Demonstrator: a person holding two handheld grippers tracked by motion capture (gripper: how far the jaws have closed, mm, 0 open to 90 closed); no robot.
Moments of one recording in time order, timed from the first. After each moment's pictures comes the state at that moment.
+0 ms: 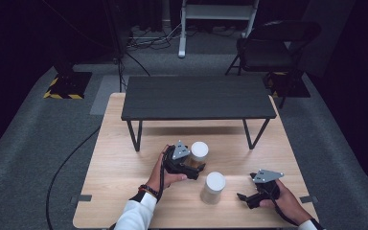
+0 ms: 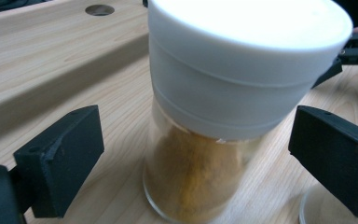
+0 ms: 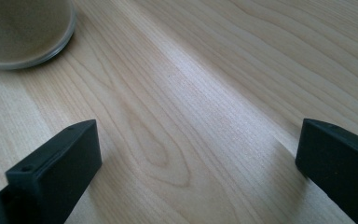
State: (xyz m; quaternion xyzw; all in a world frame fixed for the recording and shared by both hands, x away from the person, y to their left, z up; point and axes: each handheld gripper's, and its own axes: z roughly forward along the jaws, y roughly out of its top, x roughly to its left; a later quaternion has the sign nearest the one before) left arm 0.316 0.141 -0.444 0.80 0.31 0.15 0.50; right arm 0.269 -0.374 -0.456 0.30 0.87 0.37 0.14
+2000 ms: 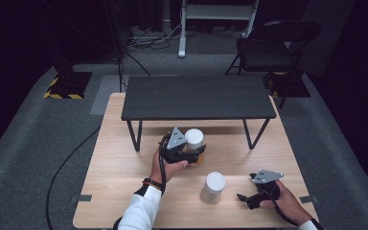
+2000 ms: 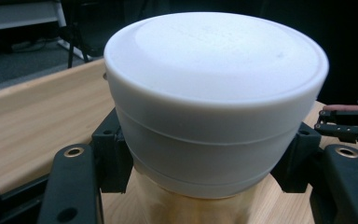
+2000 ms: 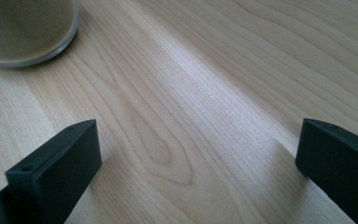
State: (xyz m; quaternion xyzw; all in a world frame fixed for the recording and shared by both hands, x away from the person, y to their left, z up) left arm 0.311 0.152 -0.401 0.75 0.30 0.17 0.56; right arm 0.269 -0.374 -0.456 0.30 0.87 0.37 0.14
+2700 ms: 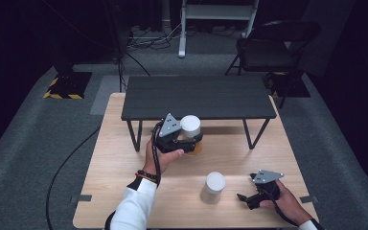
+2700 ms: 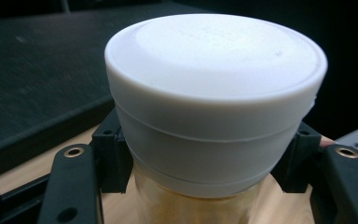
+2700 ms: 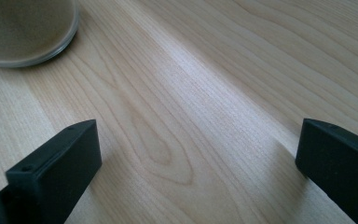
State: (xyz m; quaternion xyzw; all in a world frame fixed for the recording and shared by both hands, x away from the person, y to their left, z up) left arm 0.305 0.163 -0.347 0.74 0.31 0.19 0.57; right arm 0.269 -0.374 -0.456 0.30 0.87 0.37 0.14
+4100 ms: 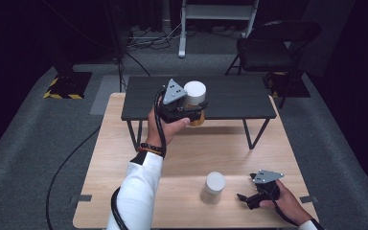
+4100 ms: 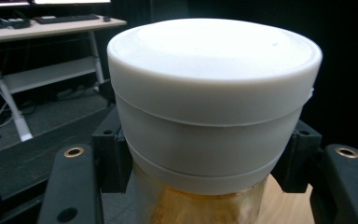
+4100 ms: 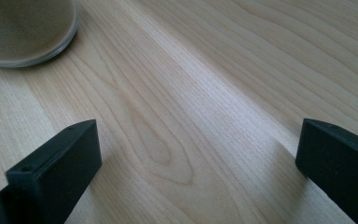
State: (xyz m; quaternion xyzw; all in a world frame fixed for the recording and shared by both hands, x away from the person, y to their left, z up) left arm 0.328 0.147 -0.277 0.71 0.31 0.25 0.58; right arm 0.269 -0.374 -0.456 0.30 0.87 0.37 0.14
